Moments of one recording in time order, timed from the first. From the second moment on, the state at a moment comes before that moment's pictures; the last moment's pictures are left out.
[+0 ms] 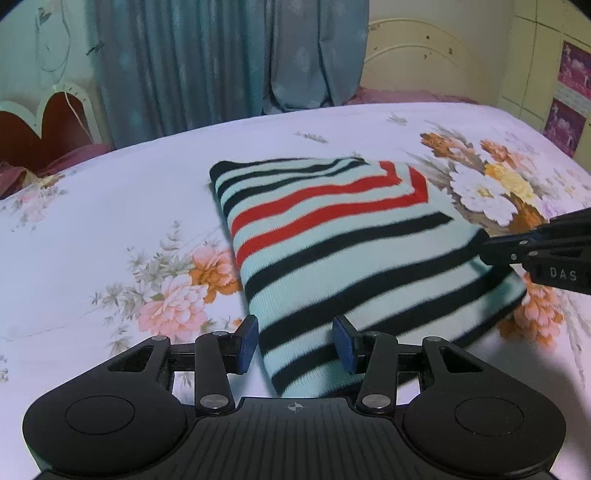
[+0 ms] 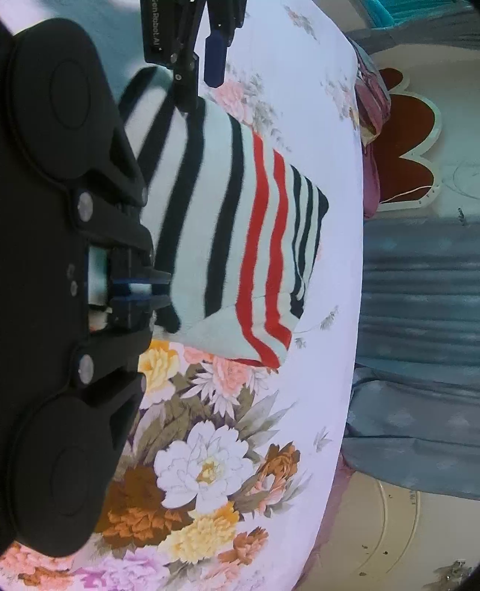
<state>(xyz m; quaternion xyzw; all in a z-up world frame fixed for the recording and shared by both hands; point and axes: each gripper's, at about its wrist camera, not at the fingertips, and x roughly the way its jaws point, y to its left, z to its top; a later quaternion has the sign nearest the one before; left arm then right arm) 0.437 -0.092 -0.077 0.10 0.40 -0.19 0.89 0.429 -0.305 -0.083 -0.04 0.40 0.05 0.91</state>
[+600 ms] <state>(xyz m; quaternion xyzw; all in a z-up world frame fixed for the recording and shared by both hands) 0.442 -0.097 -0.102 0.11 0.42 -0.18 0.88 0.432 -0.315 -0.119 -0.02 0.44 0.04 0.89</state>
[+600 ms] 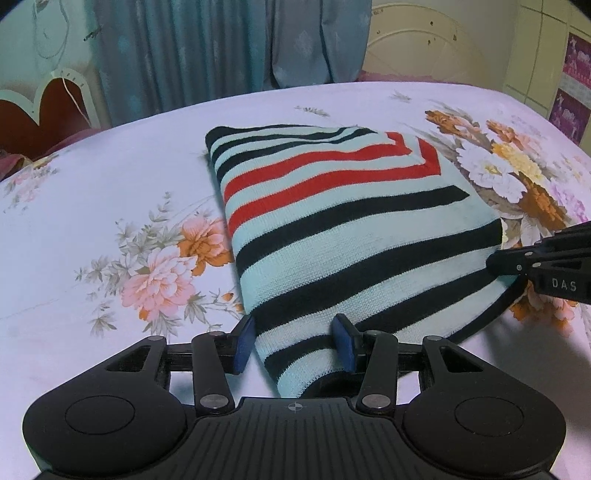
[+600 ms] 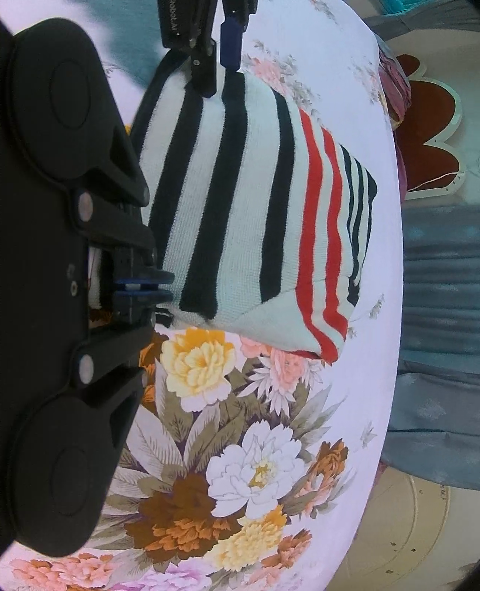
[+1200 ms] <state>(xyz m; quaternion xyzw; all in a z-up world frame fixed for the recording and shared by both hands) 0.516 -0.056 -0.101 -0.07 0.45 -0.18 0.87 0.486 -0.423 -0.128 0.32 0.43 0.10 0.84</state>
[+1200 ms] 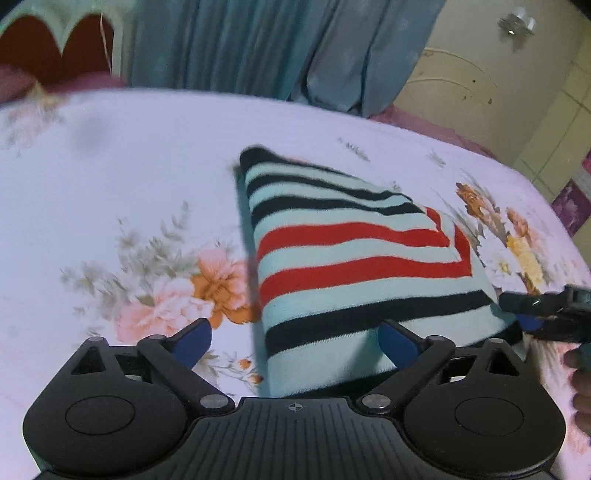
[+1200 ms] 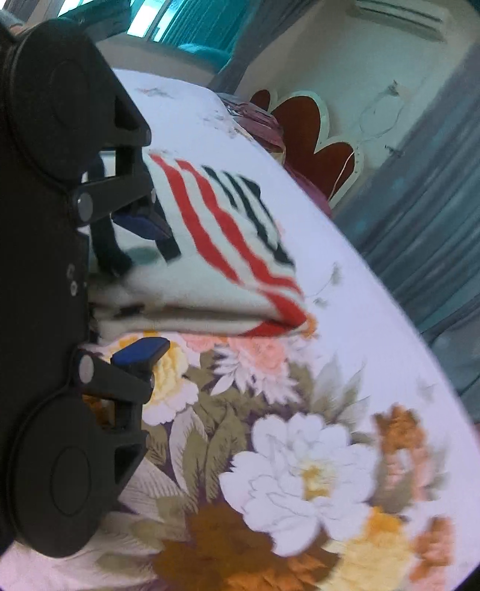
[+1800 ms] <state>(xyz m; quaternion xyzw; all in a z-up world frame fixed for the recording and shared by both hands) 0.559 -0.085 -0.138 -0.17 0.49 -0.22 0.83 0.541 -0.417 -0.157 0.34 0.45 0.21 0.80</state>
